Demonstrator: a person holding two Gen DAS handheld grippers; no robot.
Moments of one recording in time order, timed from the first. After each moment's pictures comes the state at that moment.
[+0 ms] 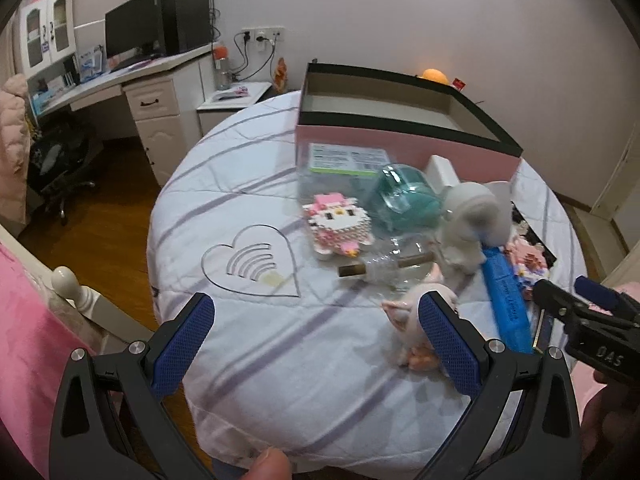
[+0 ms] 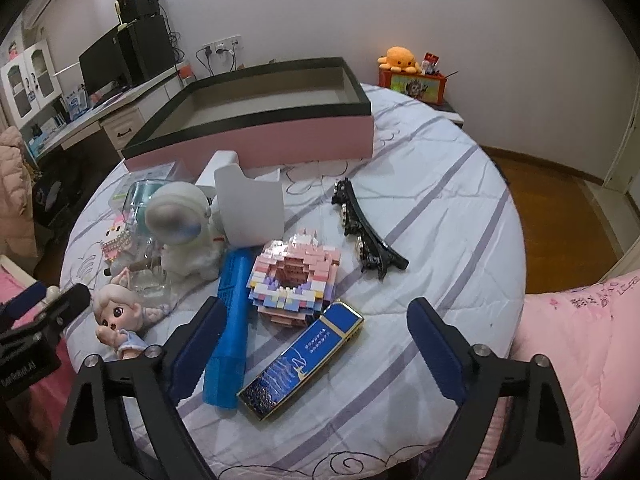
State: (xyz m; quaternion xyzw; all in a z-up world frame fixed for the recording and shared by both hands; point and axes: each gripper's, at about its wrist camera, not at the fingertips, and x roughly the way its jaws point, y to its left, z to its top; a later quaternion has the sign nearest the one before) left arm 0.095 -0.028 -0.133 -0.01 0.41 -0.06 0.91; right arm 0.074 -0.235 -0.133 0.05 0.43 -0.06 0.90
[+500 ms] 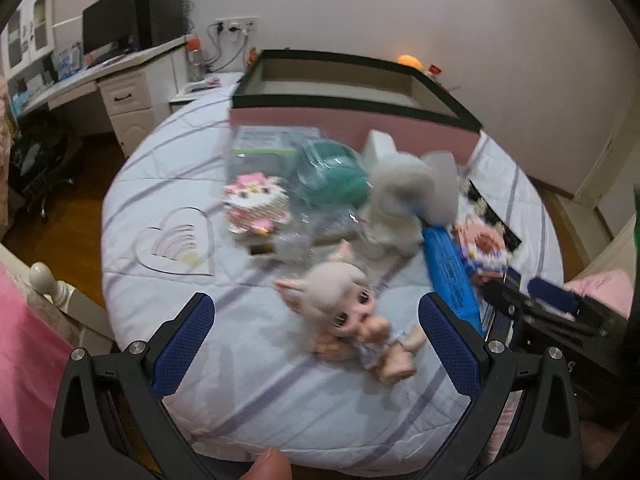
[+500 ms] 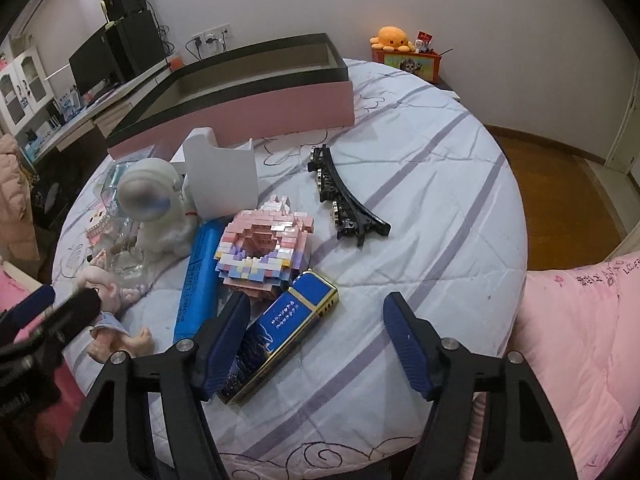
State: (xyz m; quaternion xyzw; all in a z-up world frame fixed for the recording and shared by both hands) left arm 0.087 -0.078 -0.143 0.00 0.43 -0.10 0.90; right arm 0.071 -0.250 -0.148 0.07 0.45 -0.06 0.89
